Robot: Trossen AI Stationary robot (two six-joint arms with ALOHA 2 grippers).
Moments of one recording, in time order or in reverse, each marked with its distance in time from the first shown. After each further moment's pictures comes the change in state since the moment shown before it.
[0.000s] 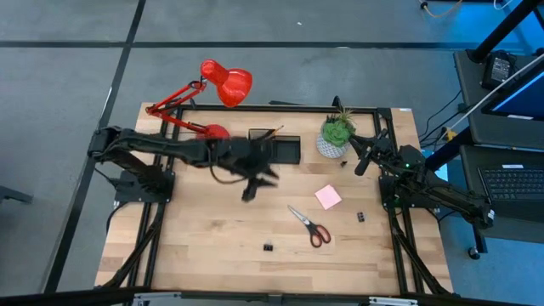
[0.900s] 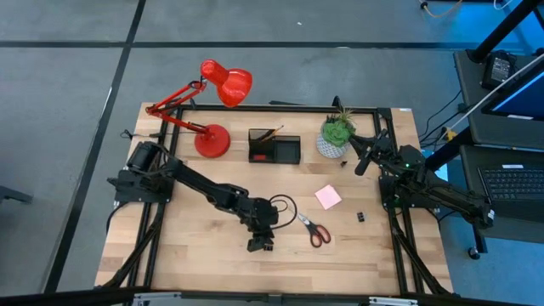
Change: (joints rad) left arm -0.290 0.422 -0.002 0.159 0.078 -0.457; right arm 0.000 0.000 0.000 -0.001 0.000 0.024
